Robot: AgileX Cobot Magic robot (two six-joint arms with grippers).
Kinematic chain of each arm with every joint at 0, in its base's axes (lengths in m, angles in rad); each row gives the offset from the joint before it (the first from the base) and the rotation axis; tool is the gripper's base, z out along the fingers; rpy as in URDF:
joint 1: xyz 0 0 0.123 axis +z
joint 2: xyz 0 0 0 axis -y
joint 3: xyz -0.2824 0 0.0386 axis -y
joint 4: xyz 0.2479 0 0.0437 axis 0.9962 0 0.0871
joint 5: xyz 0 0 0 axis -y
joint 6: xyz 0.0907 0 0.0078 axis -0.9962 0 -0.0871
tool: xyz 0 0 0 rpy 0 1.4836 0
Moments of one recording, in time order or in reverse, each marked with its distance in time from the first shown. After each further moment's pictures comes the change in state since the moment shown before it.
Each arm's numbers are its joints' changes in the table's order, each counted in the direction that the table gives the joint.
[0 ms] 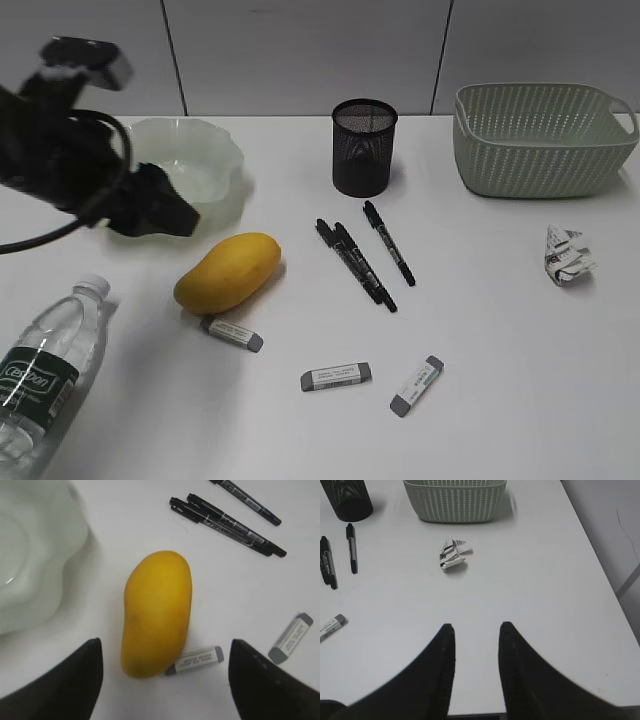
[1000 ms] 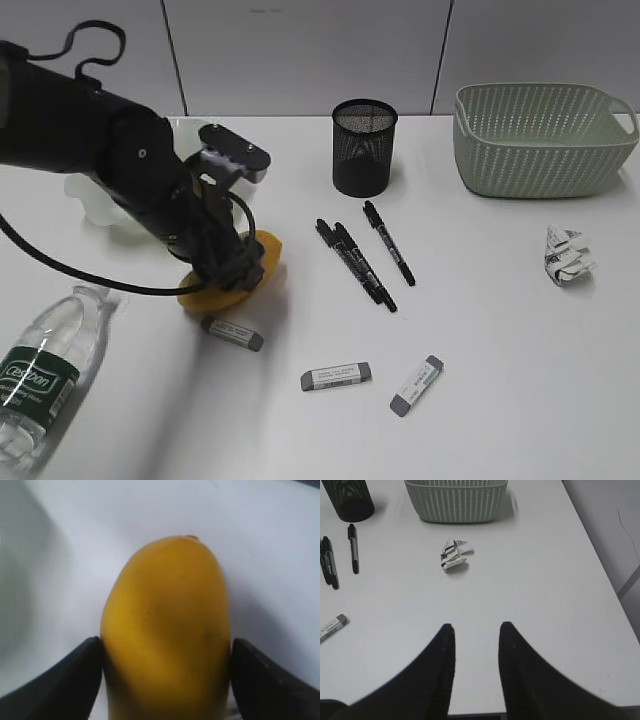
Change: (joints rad) left arm -0.241 -0.404 0.193 0.611 0.119 0.550; right arm 0.000 0.000 0.000 0.006 0.000 0.000
